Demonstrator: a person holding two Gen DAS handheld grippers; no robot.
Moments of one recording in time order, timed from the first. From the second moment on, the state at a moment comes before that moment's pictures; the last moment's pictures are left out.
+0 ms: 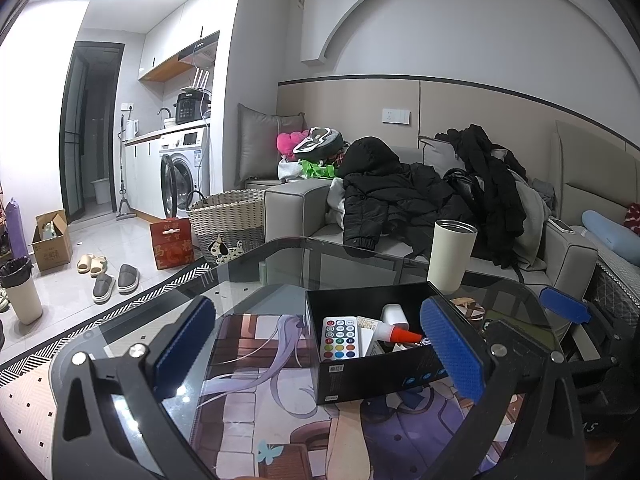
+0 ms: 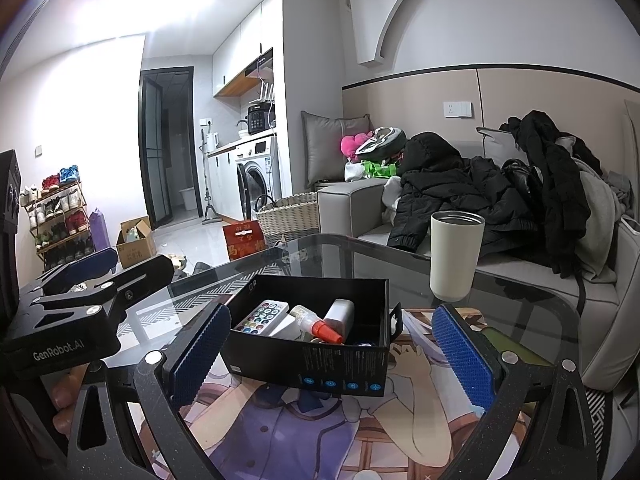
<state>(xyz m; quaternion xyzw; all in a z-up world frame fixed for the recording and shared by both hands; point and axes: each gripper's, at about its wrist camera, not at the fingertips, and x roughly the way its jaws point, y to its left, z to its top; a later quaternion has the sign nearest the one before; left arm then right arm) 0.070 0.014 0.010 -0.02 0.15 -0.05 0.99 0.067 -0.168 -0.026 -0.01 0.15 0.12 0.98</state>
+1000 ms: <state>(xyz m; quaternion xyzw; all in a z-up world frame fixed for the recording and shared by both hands) 0.071 0.012 0.010 -0.02 0.15 -0.05 0.99 0.068 -0.165 -0.029 -0.01 0.15 0.12 0.98</state>
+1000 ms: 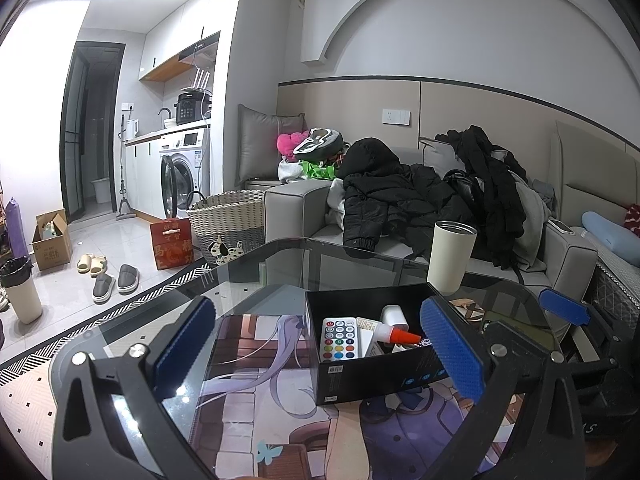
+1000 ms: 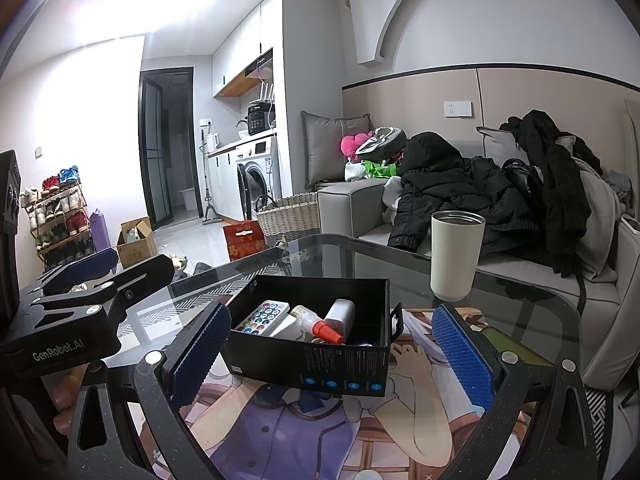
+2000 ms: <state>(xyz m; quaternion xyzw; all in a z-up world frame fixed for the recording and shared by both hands) 0.070 0.011 0.008 -0.02 0.15 -0.05 0.99 0.068 -0.165 -0.029 -0.01 0.15 0.12 0.98</state>
